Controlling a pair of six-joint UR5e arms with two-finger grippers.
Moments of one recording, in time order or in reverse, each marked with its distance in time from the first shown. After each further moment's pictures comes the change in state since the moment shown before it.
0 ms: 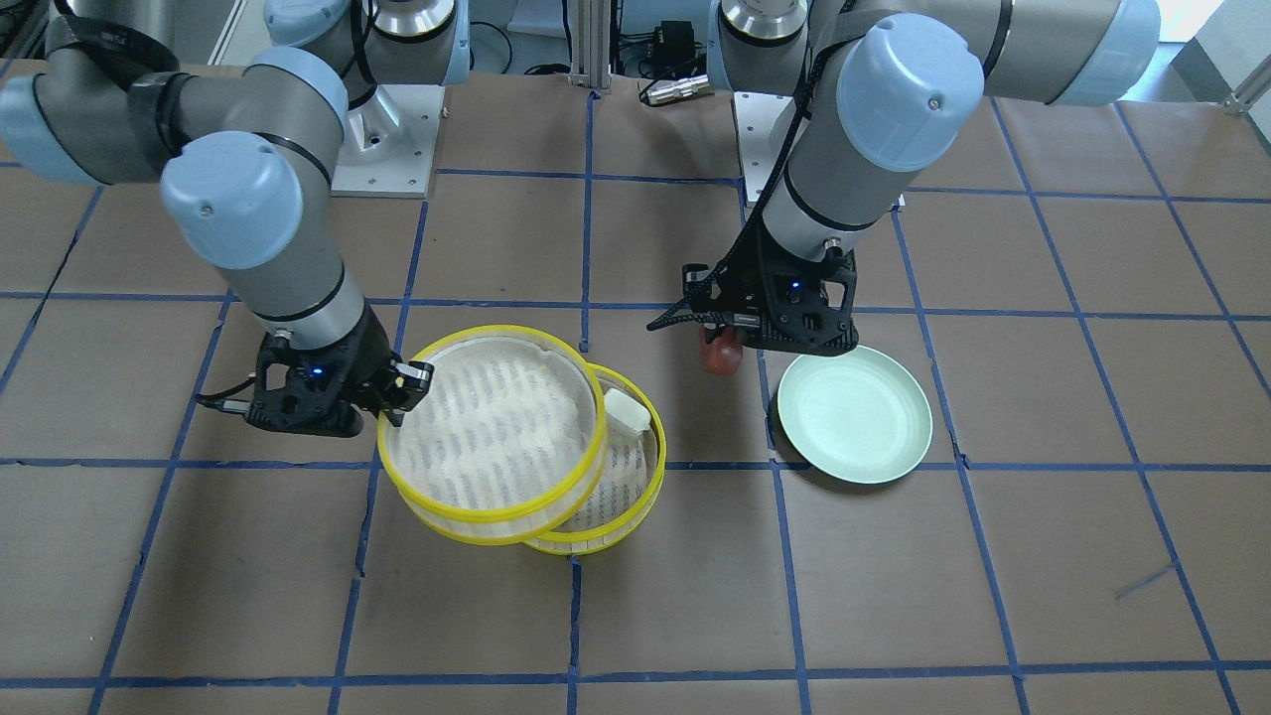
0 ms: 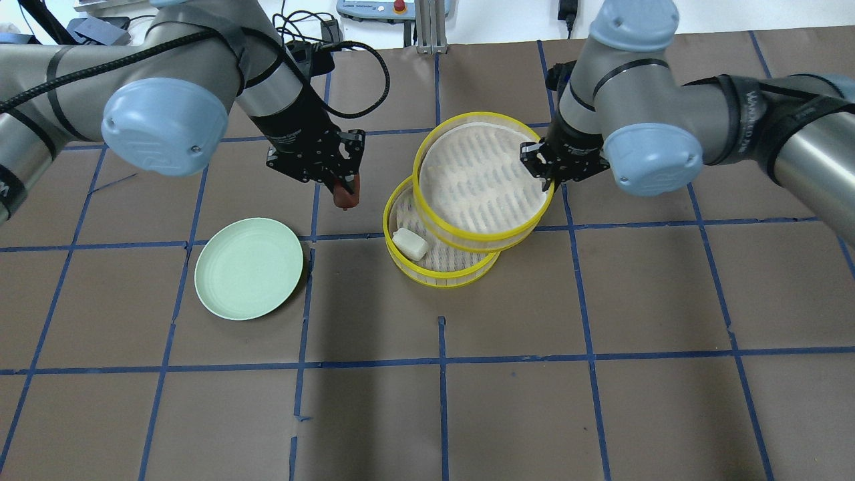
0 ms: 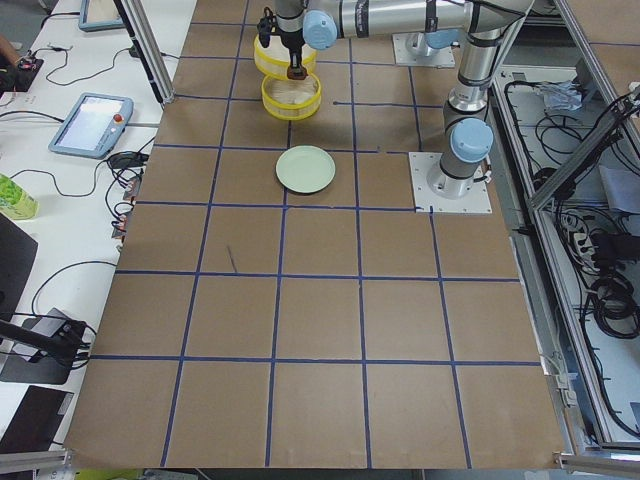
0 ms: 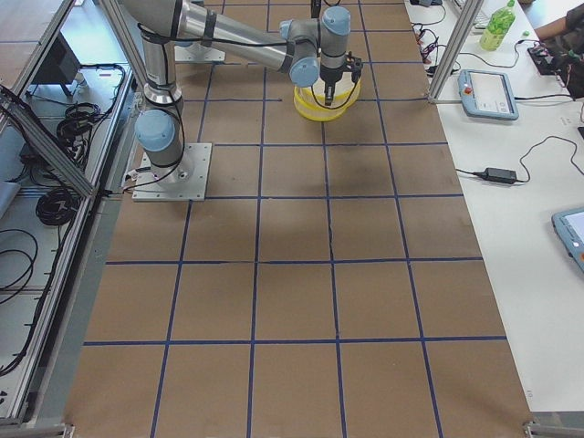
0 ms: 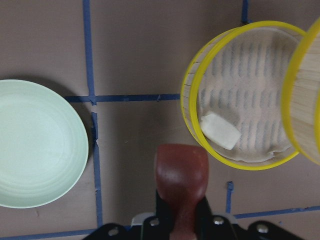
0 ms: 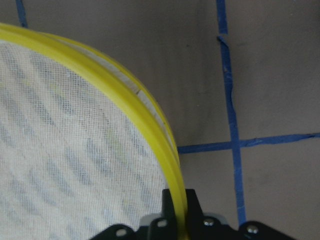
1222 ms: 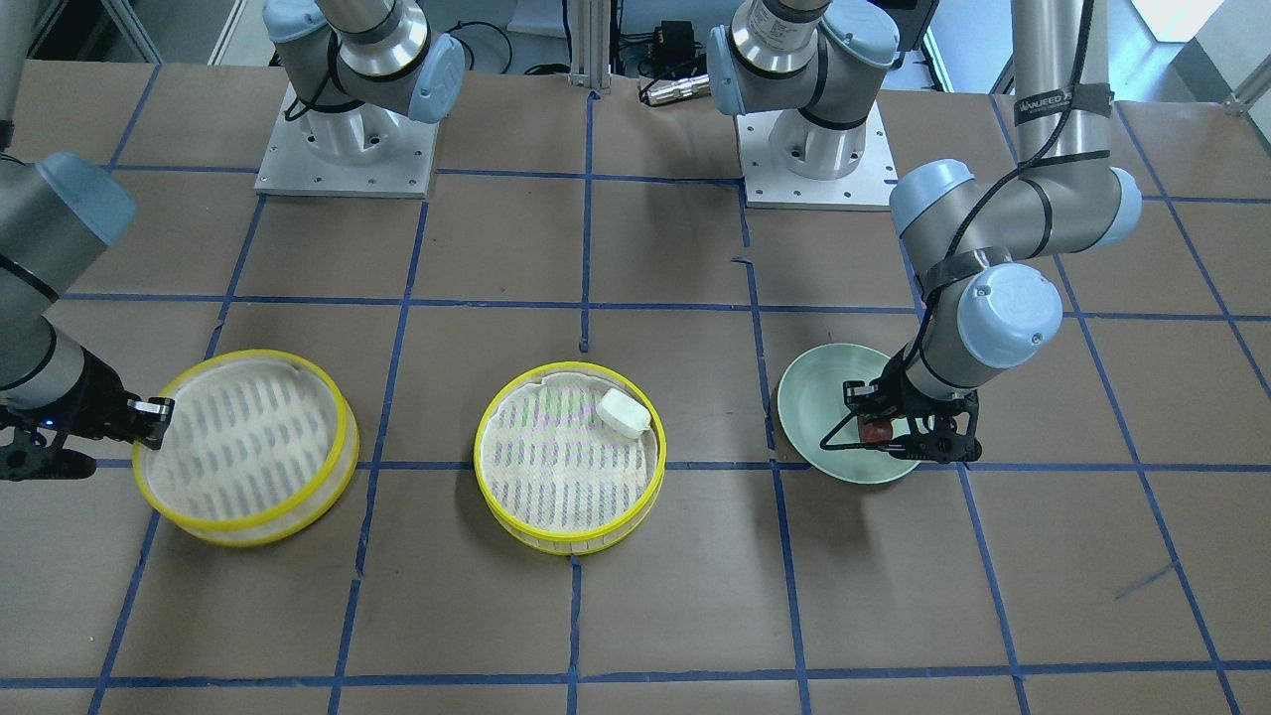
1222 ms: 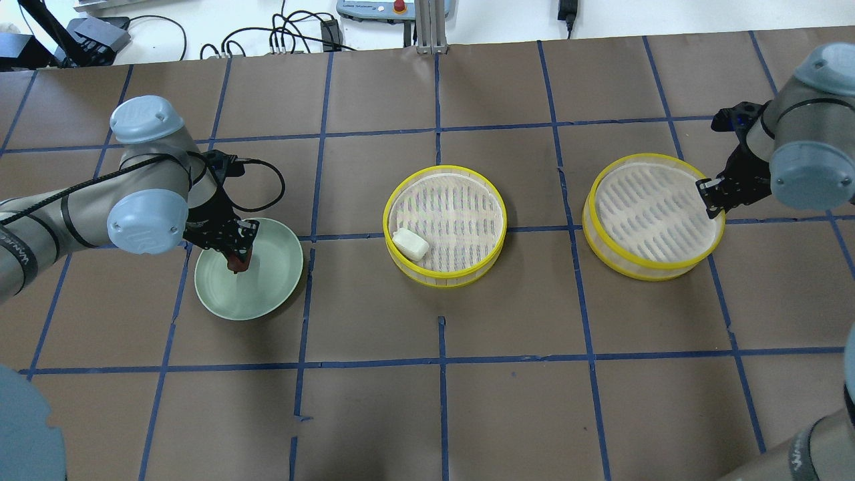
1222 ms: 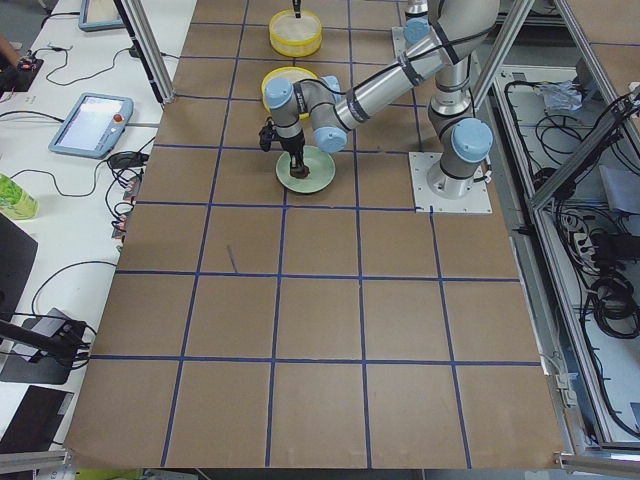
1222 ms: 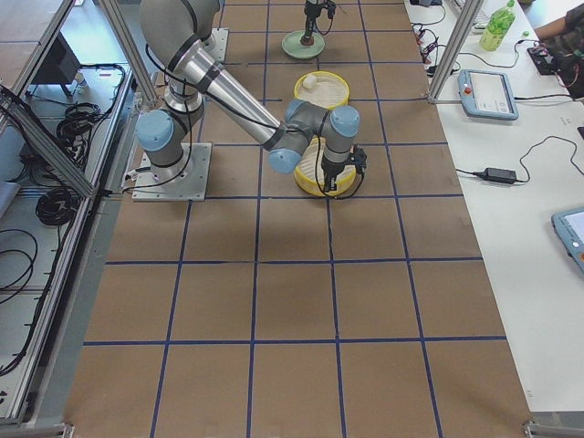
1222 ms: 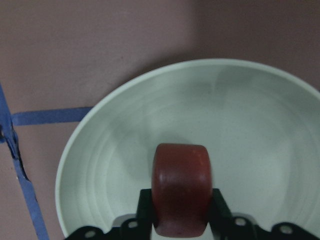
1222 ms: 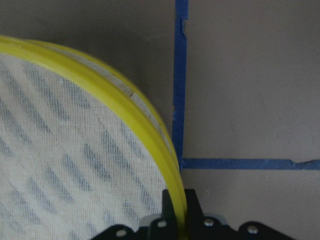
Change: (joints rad) left arm 0.323 -0.123 -0.317 0.334 0.308 0.326; right arm -0.508 0.081 0.087 -0.101 -0.115 -0.667
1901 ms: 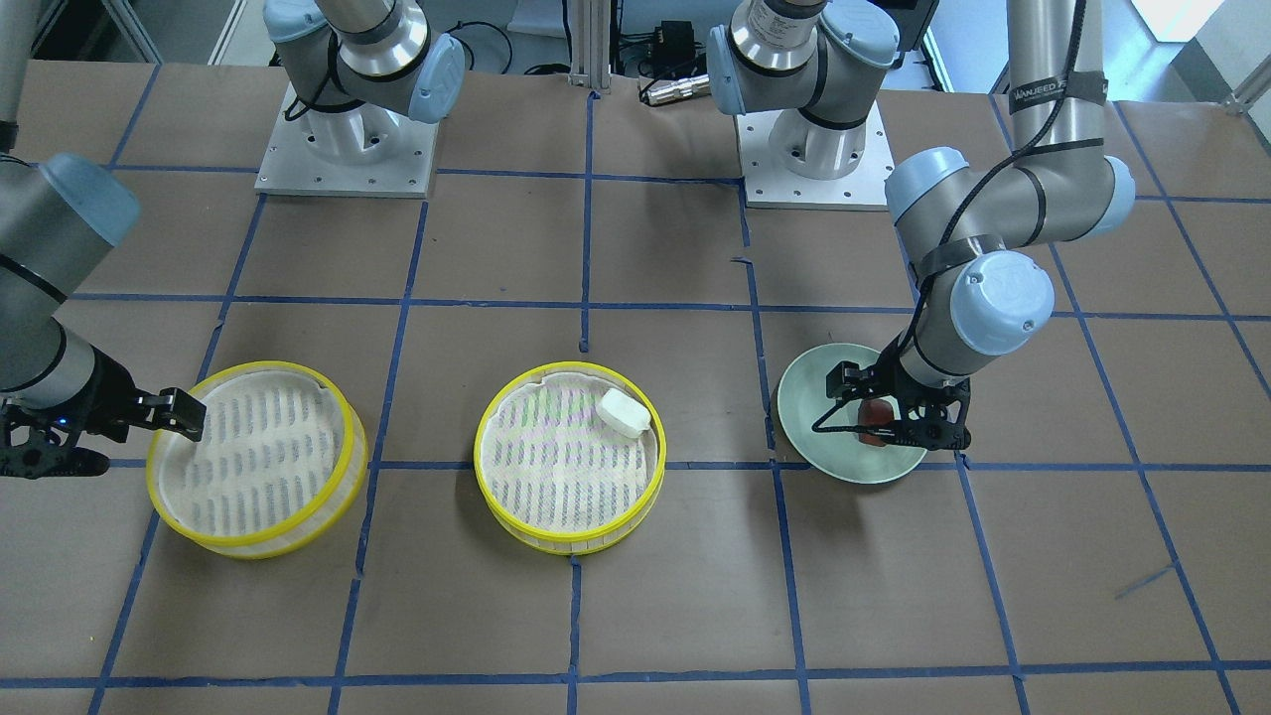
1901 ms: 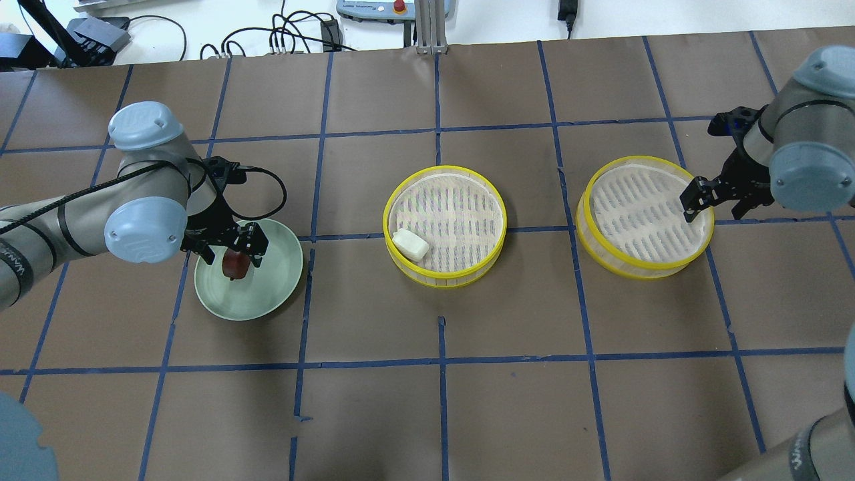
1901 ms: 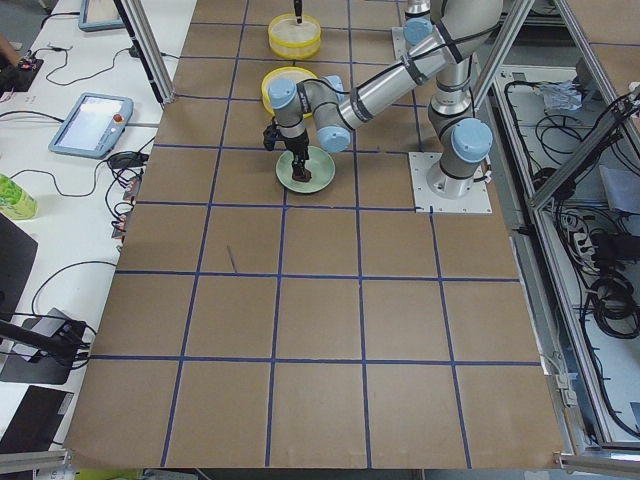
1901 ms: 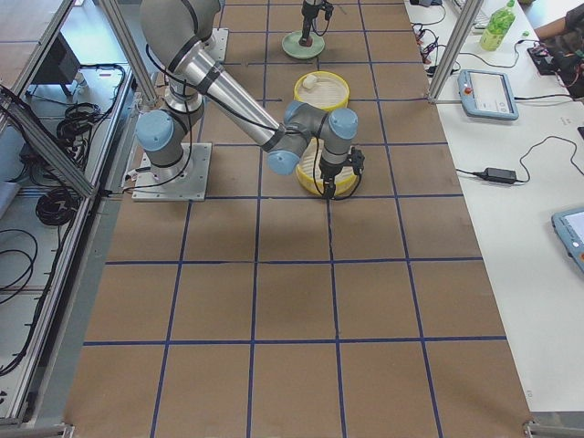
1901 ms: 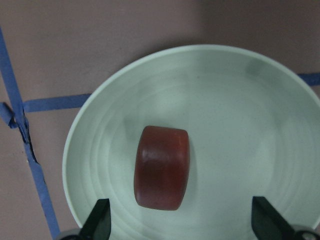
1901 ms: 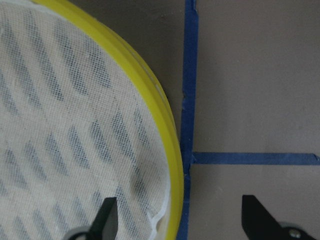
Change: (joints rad) left arm 0.006 -0.024 -0.039 0.031 0.001 0.066; right arm -0.008 0.026 0.061 -0.069 -0.002 -0.006
